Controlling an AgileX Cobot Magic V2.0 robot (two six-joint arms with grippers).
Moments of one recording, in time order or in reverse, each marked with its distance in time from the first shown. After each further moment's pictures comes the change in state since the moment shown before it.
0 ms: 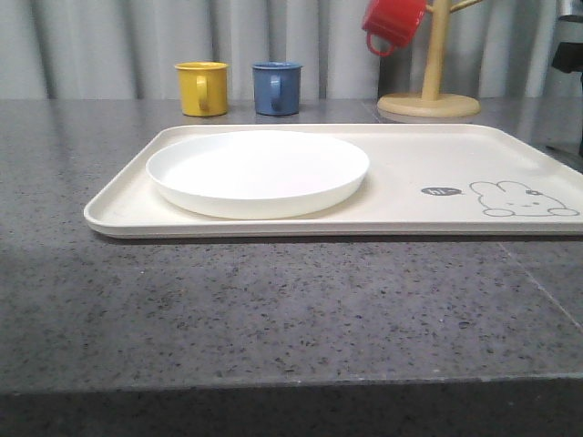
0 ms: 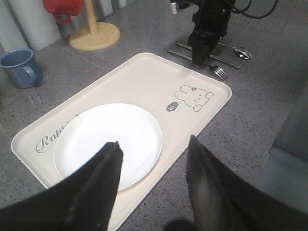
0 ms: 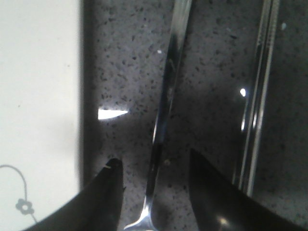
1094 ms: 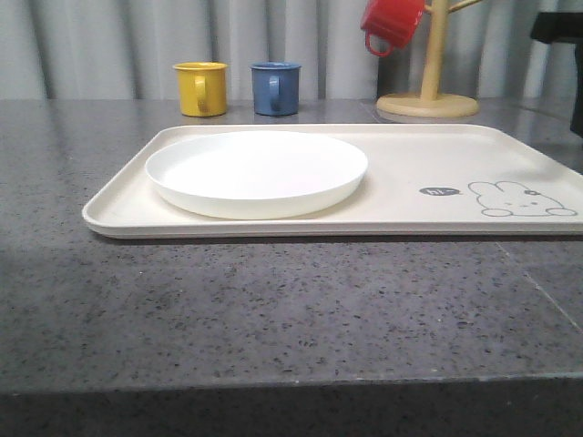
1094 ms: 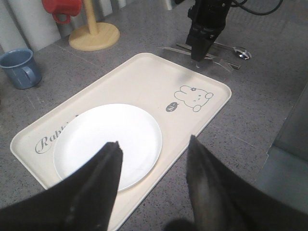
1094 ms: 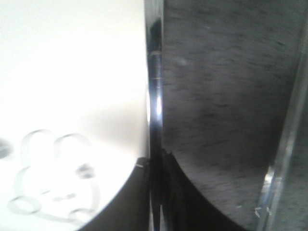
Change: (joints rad) left arm 0.000 0.000 0.000 0.000 0.000 0.000; right arm 0.139 -0.092 -0.016 -0.020 0.055 -0.003
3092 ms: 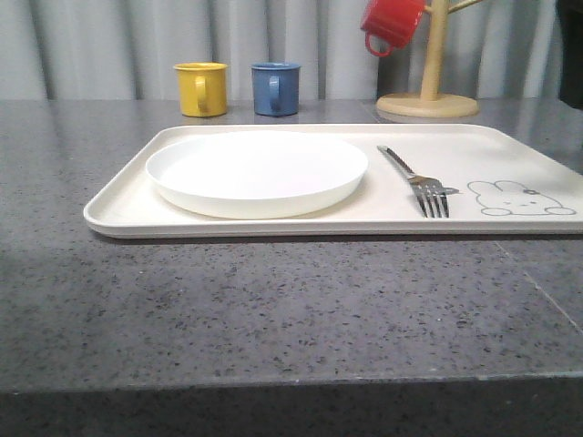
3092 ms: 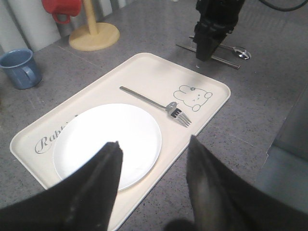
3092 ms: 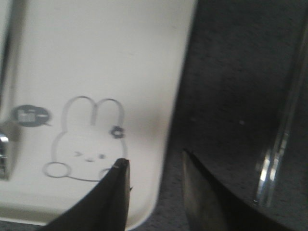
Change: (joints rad) left arm -0.002 0.000 0.000 0.002 0.000 0.000; right arm 0.025 -0.129 0.092 -0.083 -0.002 0.147
